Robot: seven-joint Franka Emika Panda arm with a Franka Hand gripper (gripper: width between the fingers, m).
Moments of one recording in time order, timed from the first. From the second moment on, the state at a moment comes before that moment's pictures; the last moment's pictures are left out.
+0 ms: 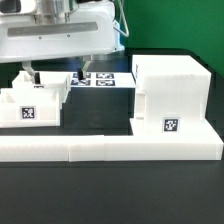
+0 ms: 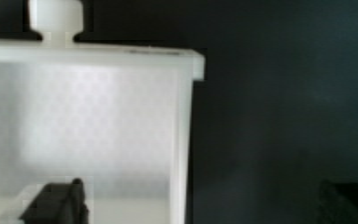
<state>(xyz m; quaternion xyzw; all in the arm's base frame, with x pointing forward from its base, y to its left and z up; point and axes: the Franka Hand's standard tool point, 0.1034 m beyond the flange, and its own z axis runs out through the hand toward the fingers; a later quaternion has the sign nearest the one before) 0.510 -0.088 0.060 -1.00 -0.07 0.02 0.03</state>
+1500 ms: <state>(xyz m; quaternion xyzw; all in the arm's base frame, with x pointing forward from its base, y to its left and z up) 0.498 -0.094 0.007 -1.00 -0.07 0.02 0.00</state>
